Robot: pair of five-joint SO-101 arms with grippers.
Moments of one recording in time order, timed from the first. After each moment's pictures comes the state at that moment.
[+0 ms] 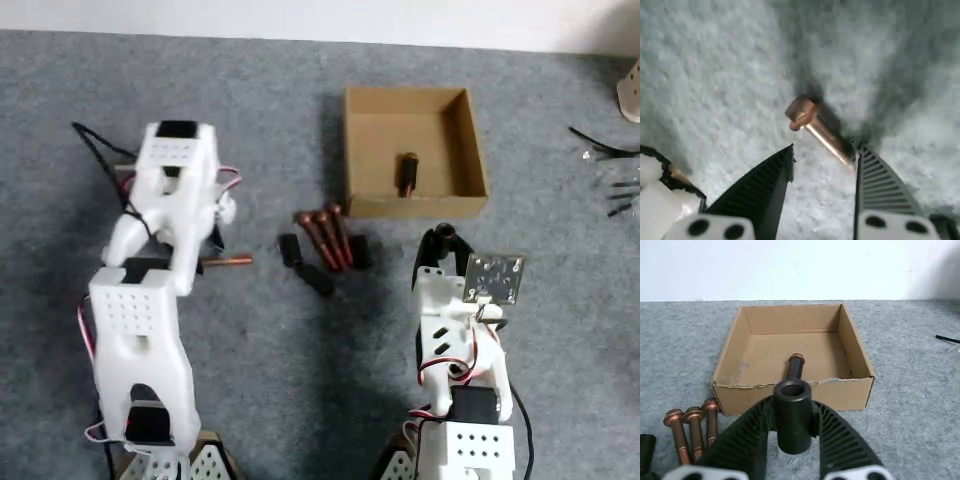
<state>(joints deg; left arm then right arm) -3.1 38.2 -20.9 99.6 64.4 -1.8 -91.9 96.0 17.3 1.8</state>
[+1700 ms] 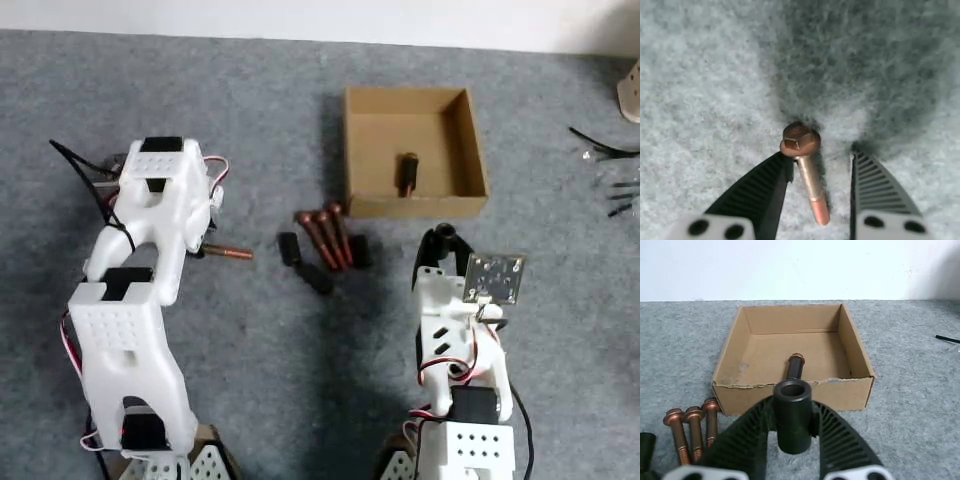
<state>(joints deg) -10.5 37.1 -10.5 76.8 76.6 -1.8 -91.9 96.0 17.3 1.8</state>
